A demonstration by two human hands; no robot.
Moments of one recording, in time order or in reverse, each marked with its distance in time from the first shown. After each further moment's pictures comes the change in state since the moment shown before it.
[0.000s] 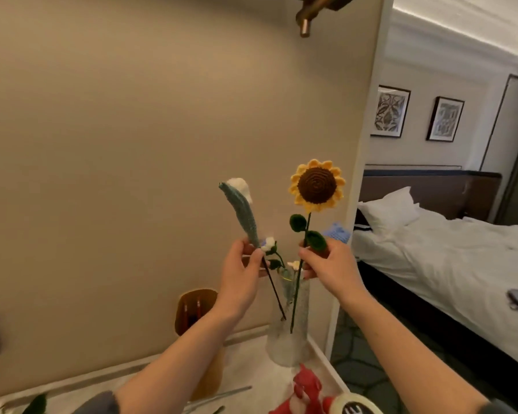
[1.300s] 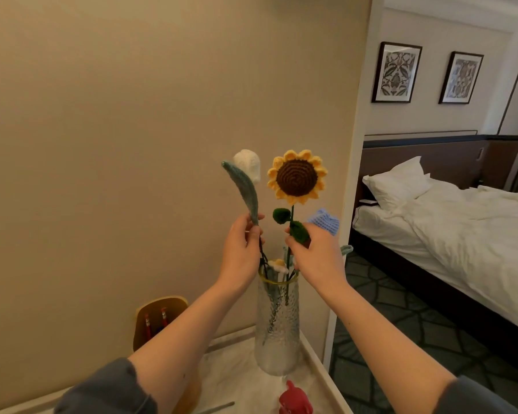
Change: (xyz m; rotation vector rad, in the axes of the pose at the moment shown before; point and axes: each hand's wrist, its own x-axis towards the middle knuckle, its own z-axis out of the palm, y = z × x) left_hand 0.088 -0.058 0.065 0.213 0.006 0.113; right_hand 0.075 0.080 0.012 -0.161 0.081 -0.112
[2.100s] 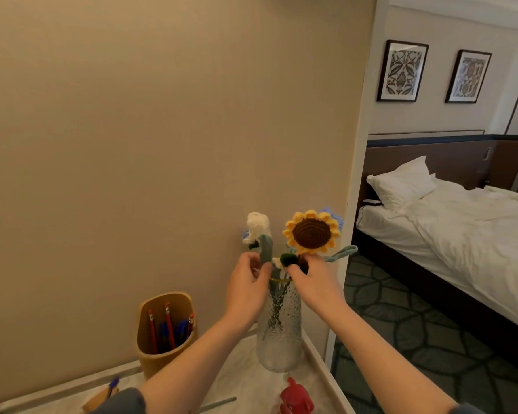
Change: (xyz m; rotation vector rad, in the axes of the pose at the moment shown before) left_hand -0.049 -0.039 0.008 0.152 -0.020 -0.213; right_hand -0.027 0.035 0.017 -0.113 -0.180 0.159
